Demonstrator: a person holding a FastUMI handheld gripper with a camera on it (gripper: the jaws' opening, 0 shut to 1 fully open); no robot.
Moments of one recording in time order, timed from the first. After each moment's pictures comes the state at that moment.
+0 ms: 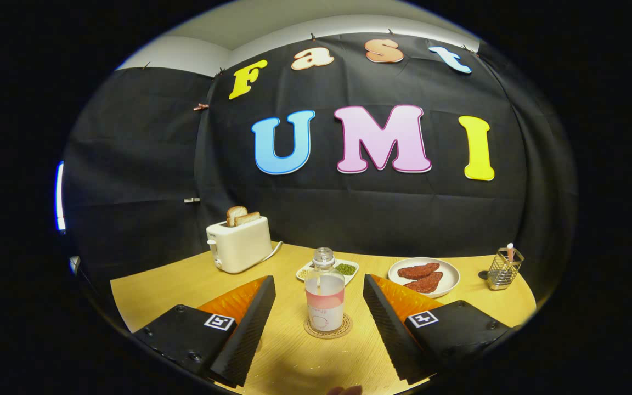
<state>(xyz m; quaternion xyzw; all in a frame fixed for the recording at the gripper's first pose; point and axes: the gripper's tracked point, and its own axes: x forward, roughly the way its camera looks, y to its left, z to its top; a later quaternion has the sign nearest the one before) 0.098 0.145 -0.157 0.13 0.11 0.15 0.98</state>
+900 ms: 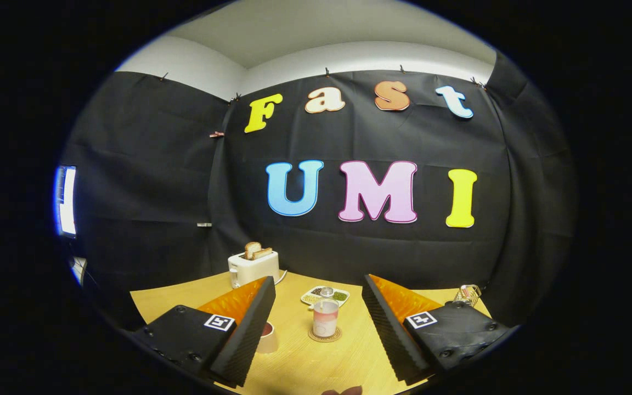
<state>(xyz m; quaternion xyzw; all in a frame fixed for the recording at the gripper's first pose) 0.002 0.107 -0.031 0.10 0.04 0.14 0.98</state>
